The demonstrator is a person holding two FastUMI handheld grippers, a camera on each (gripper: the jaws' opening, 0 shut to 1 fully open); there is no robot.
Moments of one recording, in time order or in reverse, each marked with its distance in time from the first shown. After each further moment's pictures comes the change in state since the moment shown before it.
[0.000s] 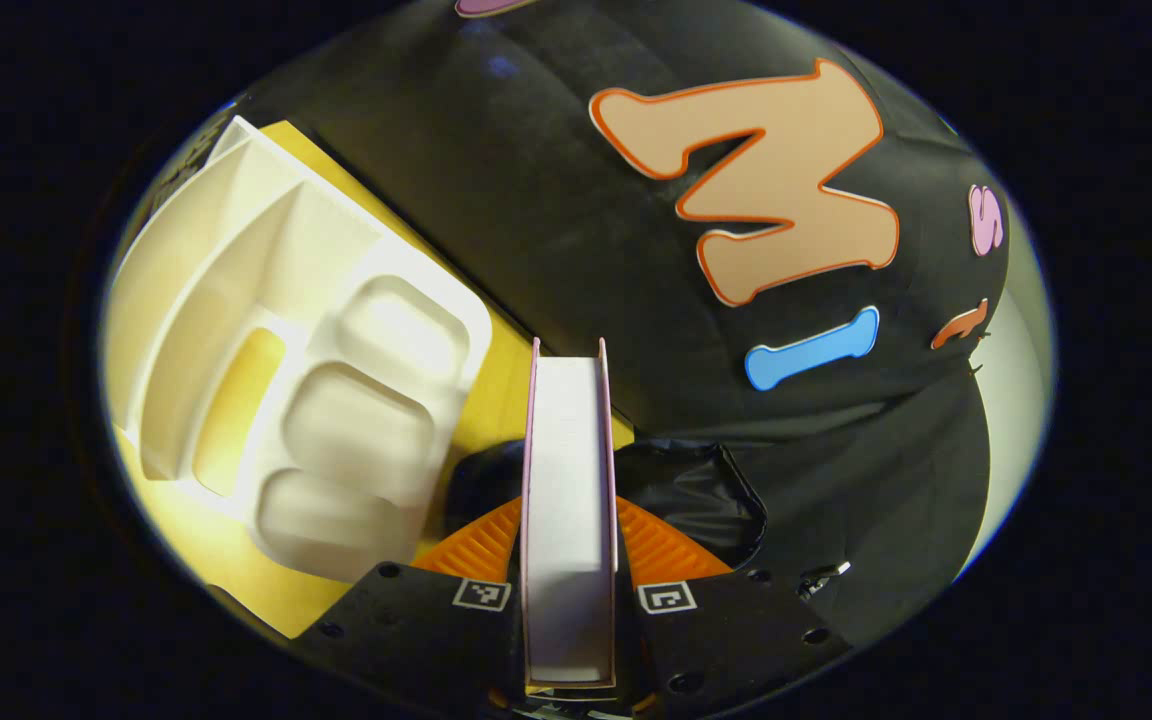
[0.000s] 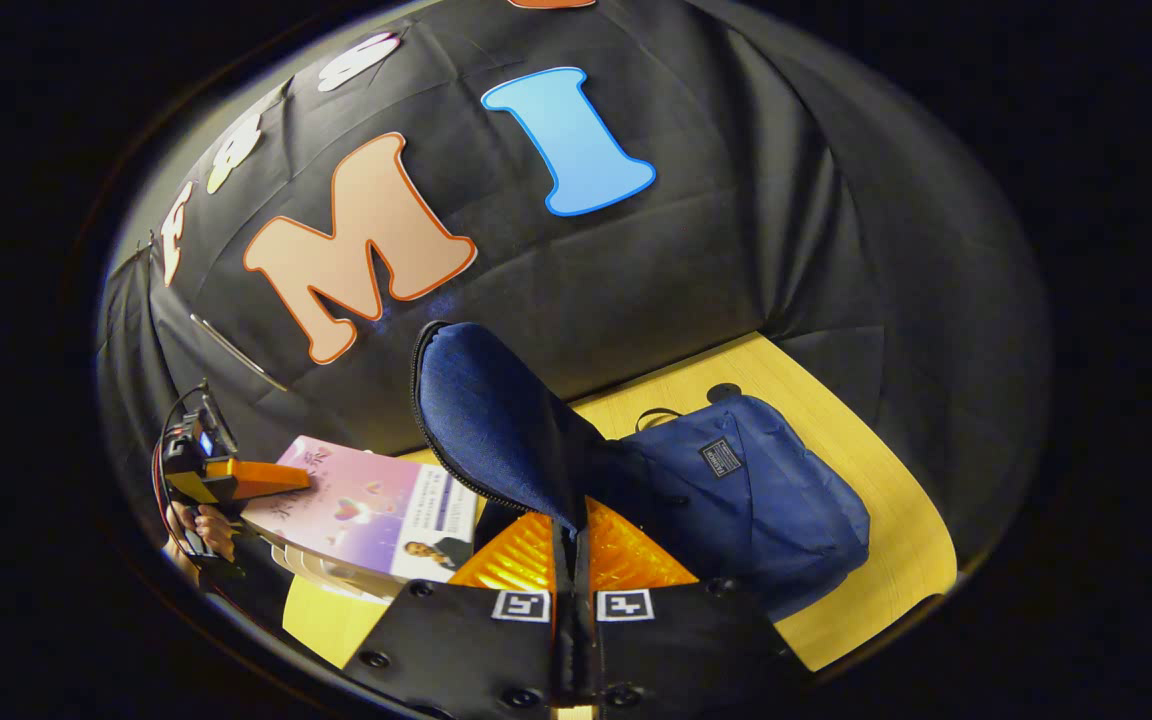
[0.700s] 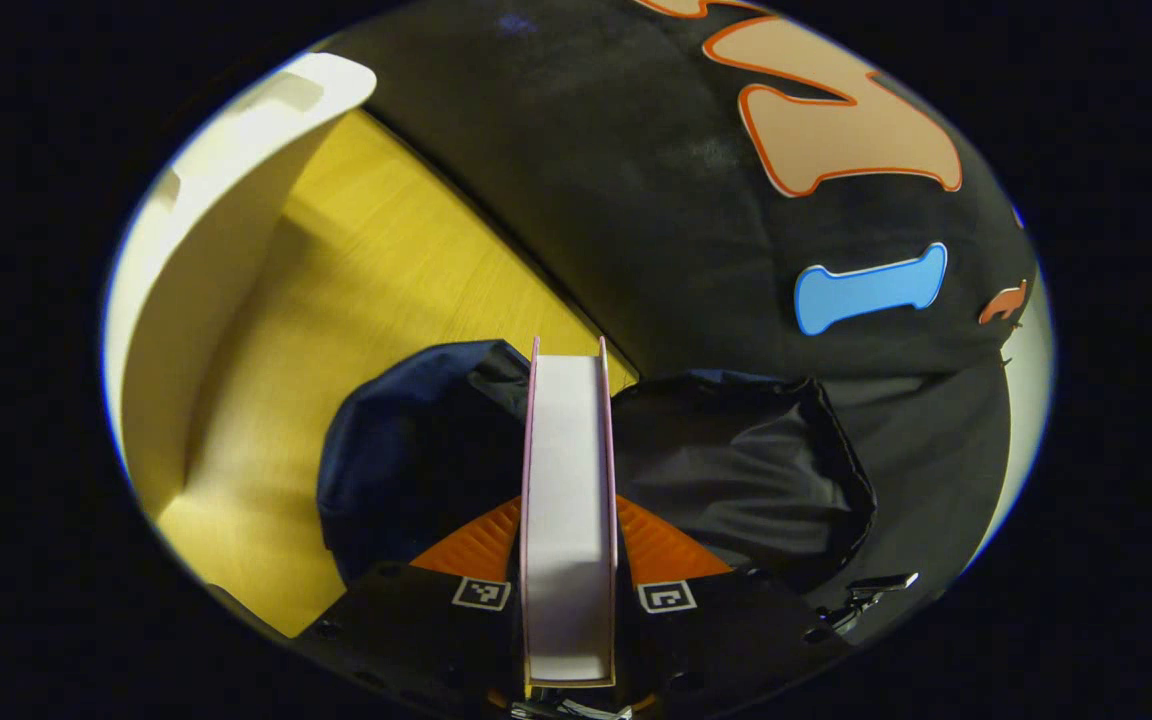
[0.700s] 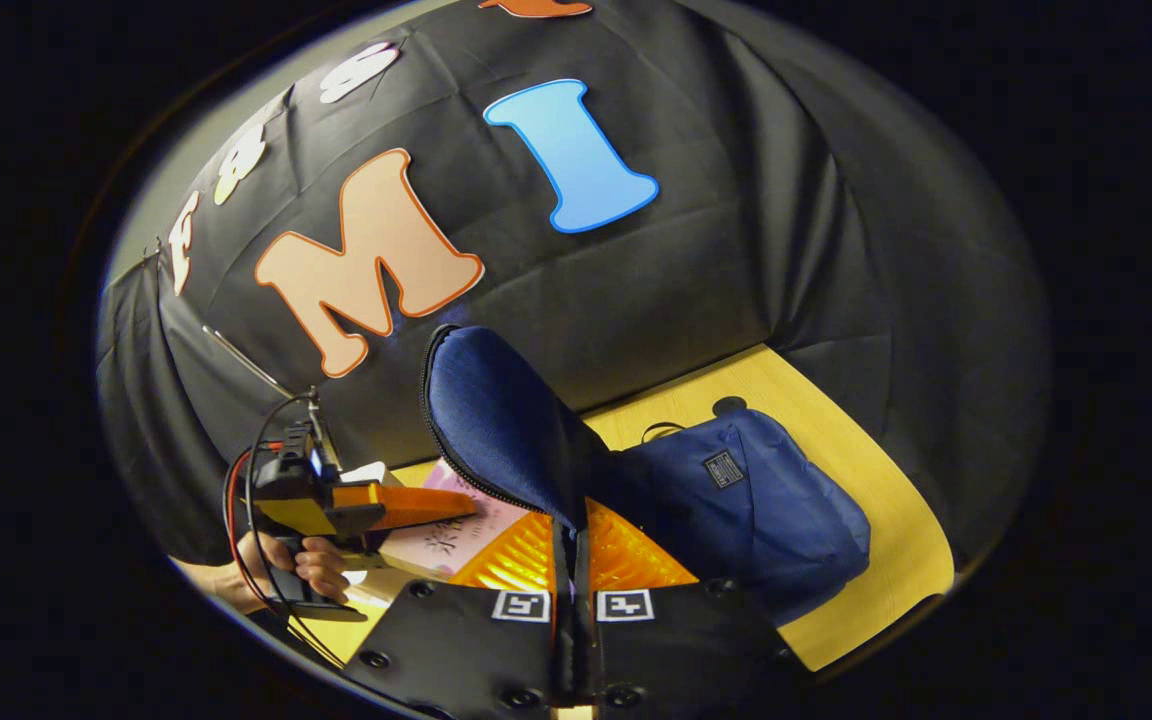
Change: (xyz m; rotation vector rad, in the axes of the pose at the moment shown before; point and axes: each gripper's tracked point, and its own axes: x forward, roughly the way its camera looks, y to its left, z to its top) left arm 0.138 -0.011 -0.094 -0.072 0.117 0.033; right arm -0.006 -0.002 0.017 0.009 -0.032 0.033
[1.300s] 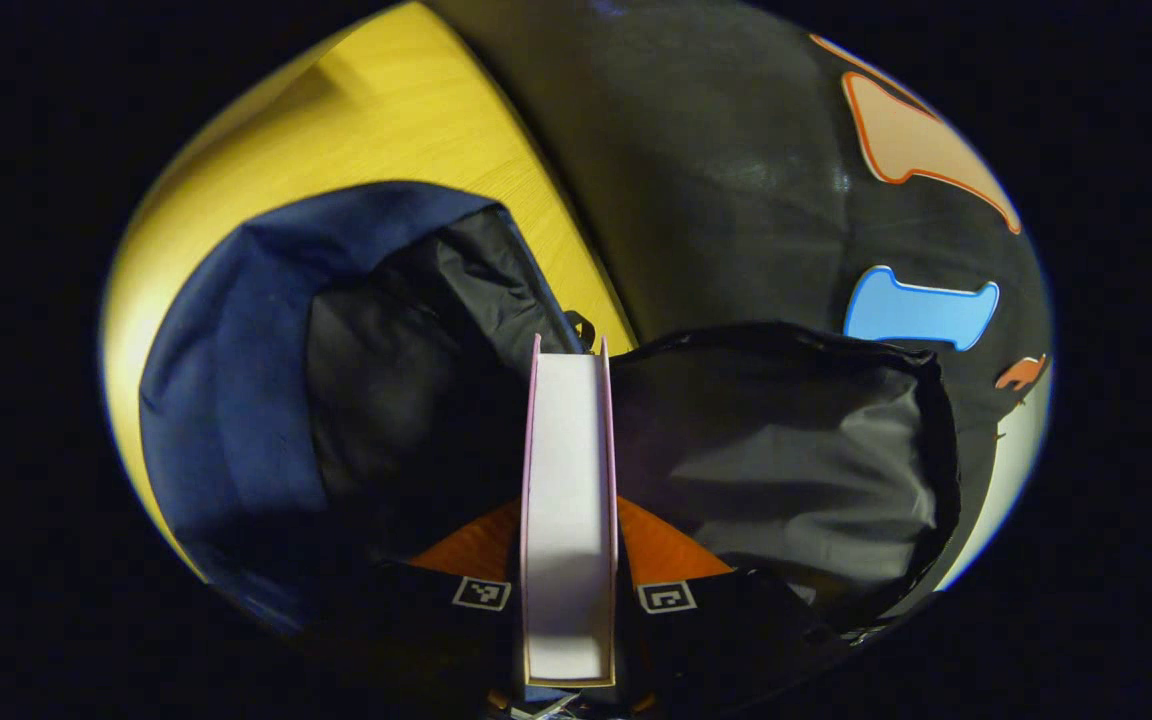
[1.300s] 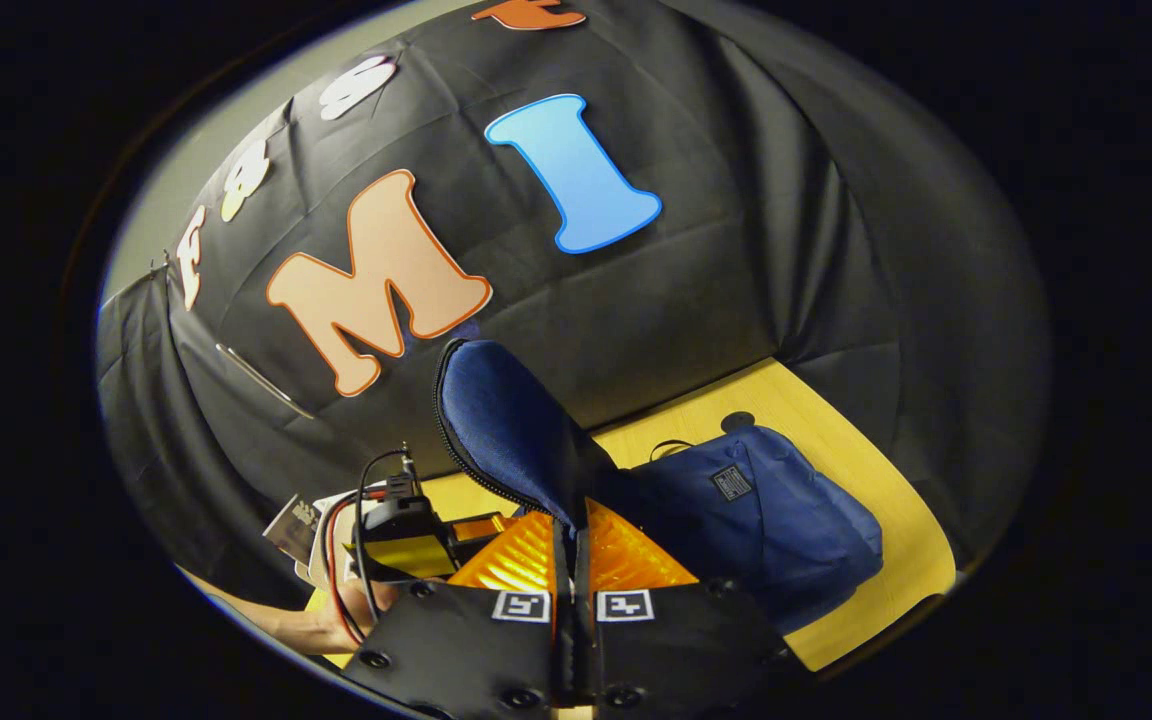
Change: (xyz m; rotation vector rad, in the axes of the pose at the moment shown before) left arm 0.069 -0.004 -0.047 -0.234 0.017 -0.028; right arm -0.005 0.001 0.013 0.018 -0.036 0.043
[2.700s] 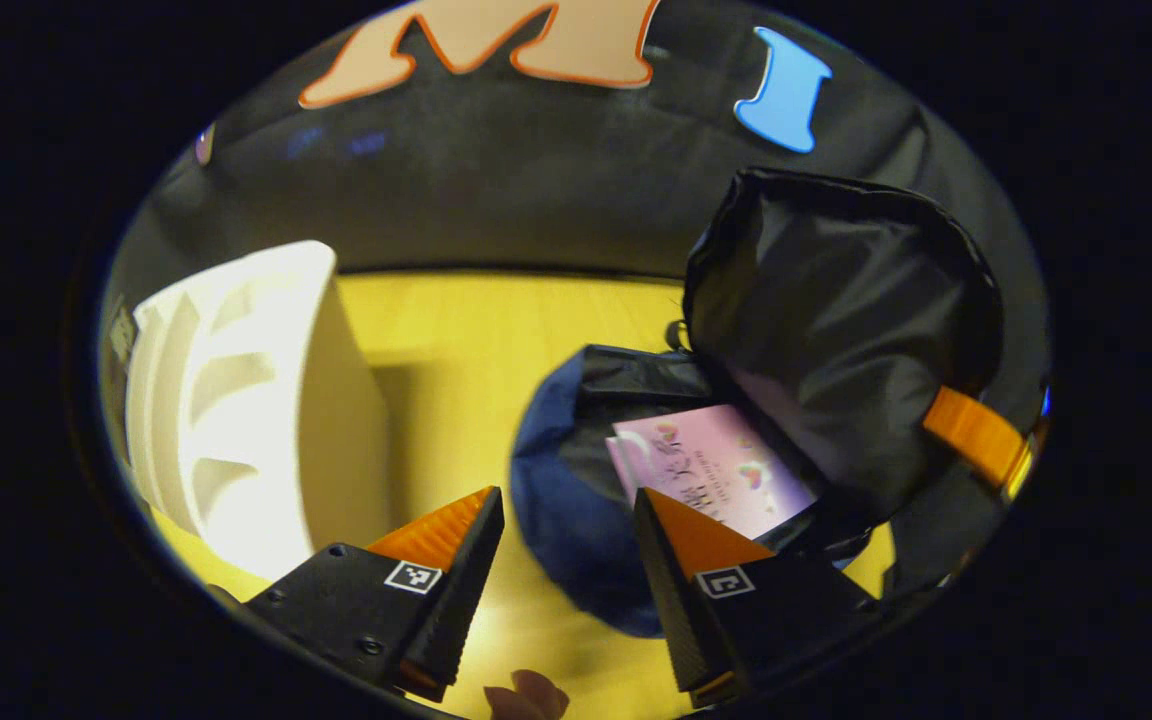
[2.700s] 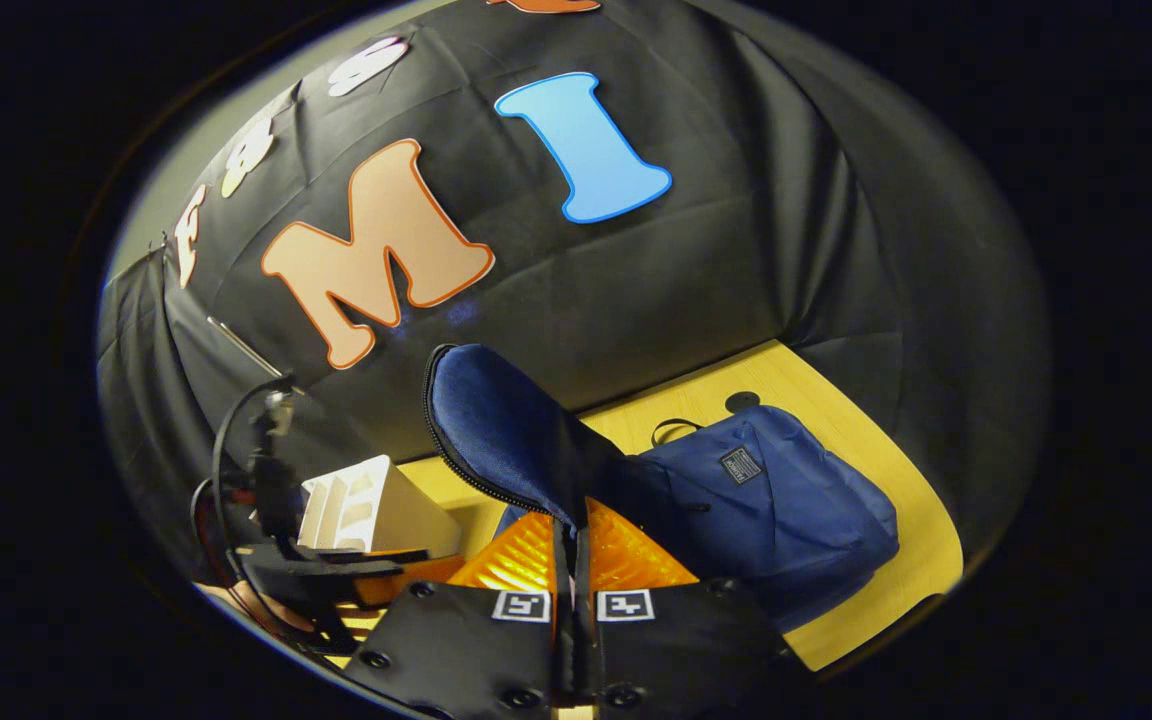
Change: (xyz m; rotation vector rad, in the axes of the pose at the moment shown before) left arm -0.186 0.056 0.069 1.038 -0.188 0.547; right arm 0.013 0.006 -0.026 -0.037 0.048 -0.021
